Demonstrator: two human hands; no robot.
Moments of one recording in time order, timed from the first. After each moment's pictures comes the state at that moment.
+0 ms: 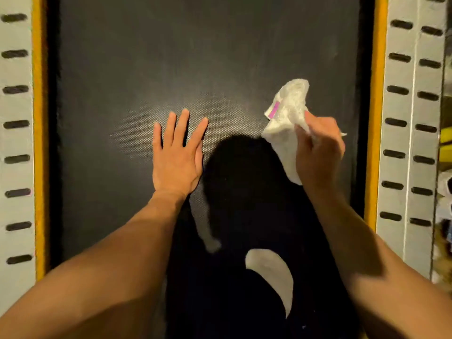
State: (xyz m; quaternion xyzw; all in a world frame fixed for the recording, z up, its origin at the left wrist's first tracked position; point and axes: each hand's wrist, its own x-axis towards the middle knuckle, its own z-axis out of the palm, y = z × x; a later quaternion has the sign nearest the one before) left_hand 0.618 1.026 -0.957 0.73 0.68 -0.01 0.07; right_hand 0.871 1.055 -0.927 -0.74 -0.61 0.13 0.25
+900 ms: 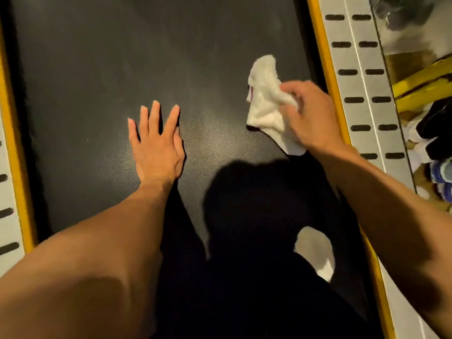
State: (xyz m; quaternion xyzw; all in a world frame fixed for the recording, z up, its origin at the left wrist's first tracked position) left_hand 0.617 1.022 -0.958 0.73 0.68 0.02 0.07; right_hand 0.910 1.032 -0.894 -0.70 -0.65 0.21 0.20
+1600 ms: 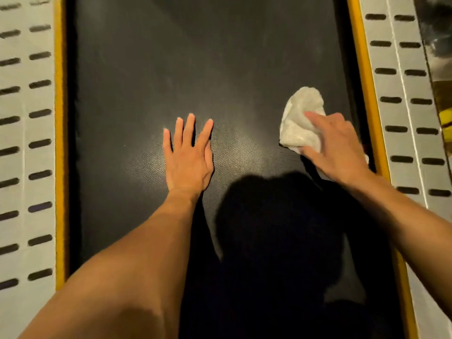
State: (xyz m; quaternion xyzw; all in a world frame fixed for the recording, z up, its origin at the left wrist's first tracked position) left_hand 0.618 1.022 -0.960 0.72 0.69 0.01 0.06; right_hand 0.910 1.032 -0.910 -0.70 -0.68 0.20 0.06
